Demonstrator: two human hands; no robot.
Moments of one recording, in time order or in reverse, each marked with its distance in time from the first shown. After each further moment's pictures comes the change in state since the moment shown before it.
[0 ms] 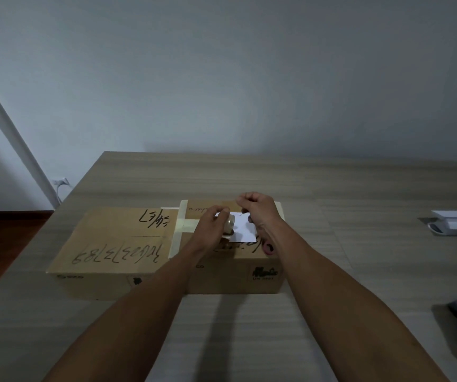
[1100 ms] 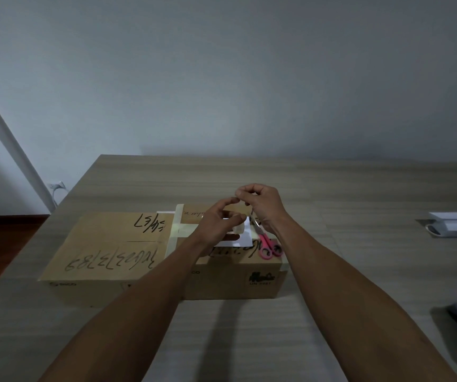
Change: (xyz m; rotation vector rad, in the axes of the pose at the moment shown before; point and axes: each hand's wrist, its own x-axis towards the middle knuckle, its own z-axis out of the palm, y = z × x) left_hand 0.012 0.022 0.010 -0.187 -0.217 -0.015; right_hand 0.007 -0.023 -0.019 0.008 -0.024 -0.137
